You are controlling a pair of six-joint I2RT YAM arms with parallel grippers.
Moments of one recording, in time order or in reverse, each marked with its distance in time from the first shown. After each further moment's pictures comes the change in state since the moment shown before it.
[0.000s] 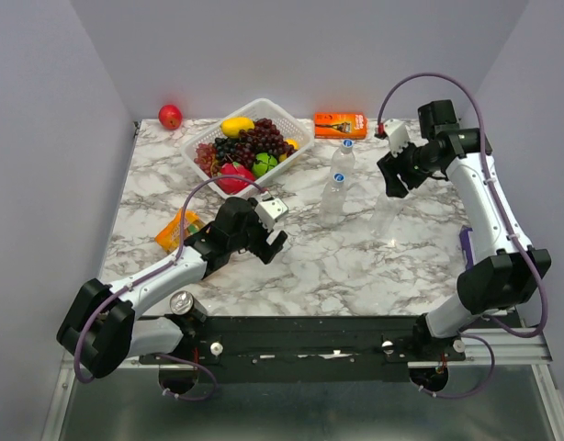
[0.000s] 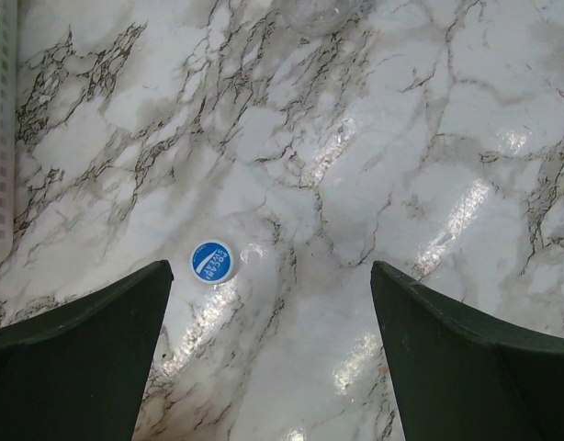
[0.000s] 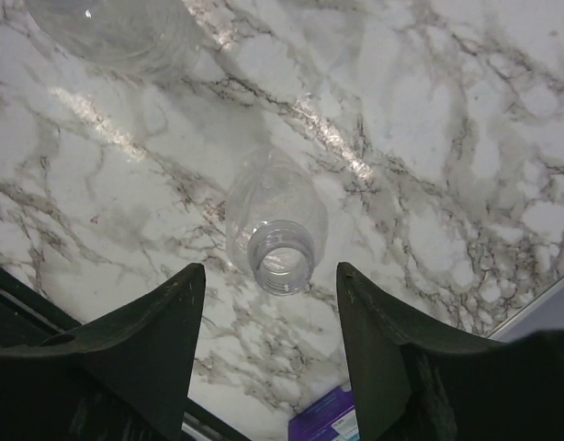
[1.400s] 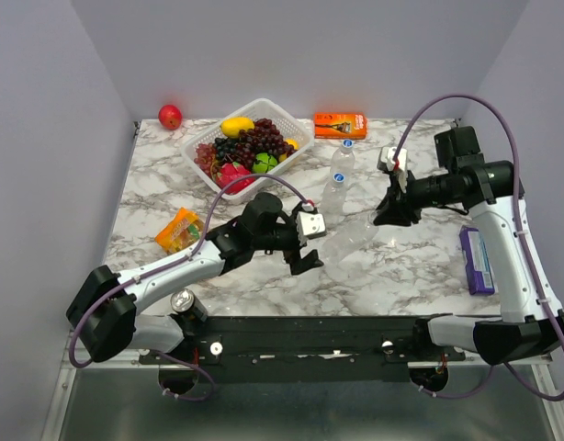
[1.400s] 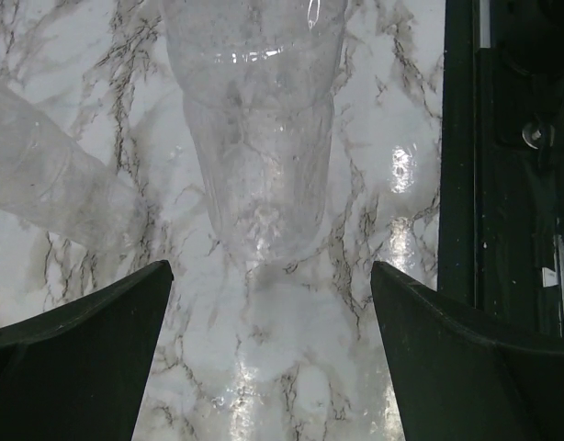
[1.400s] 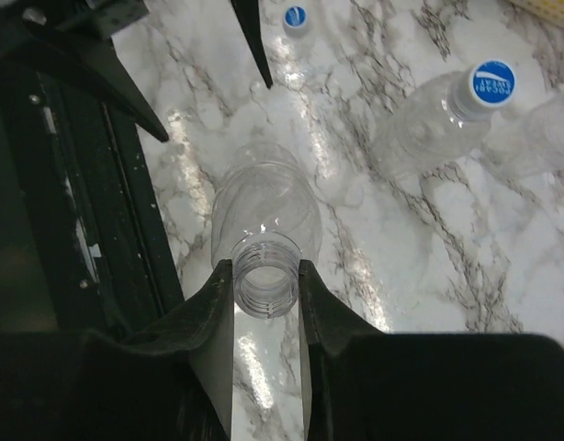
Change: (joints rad) left arm -0.200 0.086 0.196 0.034 0.312 0.116; right arm 0.044 -0.303 -0.153 -0.159 -0.519 -0.278
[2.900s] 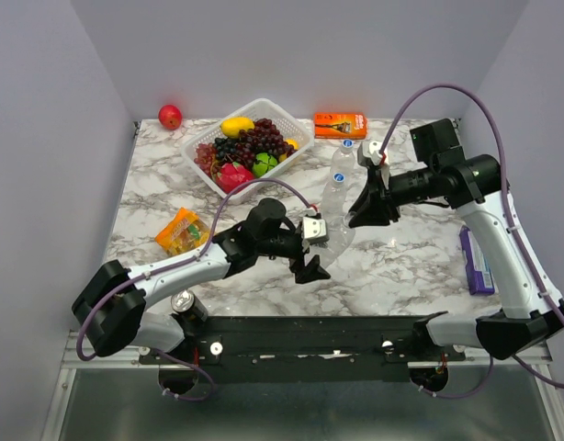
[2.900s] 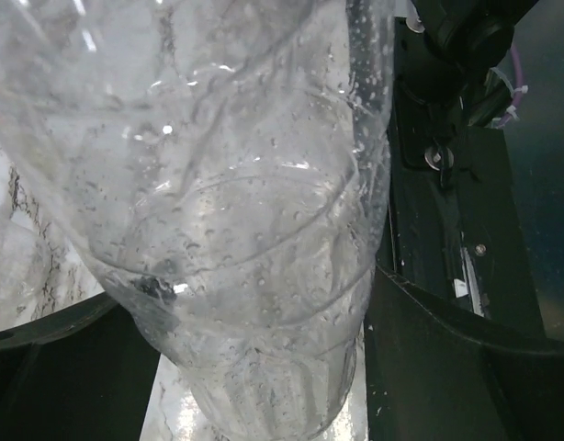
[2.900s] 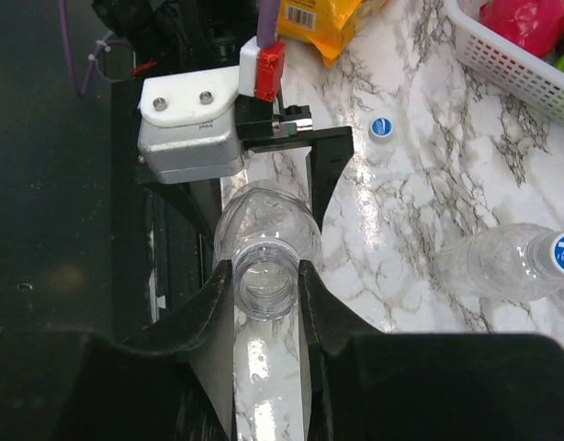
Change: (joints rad) left arm -0.043 0.043 -0.038 0.122 0.164 -0.118; right arm 0.191 0.039 0.082 0.075 -0.151 0.161
